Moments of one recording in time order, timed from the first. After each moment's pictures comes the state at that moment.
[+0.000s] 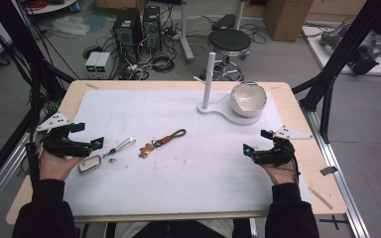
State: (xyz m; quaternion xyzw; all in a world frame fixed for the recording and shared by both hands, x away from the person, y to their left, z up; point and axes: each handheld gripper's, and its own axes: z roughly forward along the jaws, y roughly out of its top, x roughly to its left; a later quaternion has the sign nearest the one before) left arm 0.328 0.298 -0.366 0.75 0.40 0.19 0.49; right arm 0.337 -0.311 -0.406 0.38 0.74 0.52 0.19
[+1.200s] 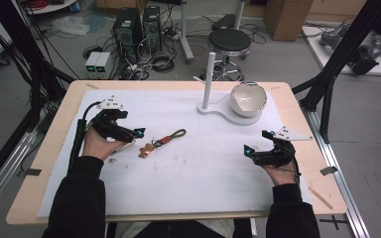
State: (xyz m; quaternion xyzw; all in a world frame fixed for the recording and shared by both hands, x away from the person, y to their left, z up) left arm 0.386 0.196 -0.356 0.81 0.34 0.15 0.46; right arm 0.335 -0.312 -0.407 0.38 0.74 0.51 0.21
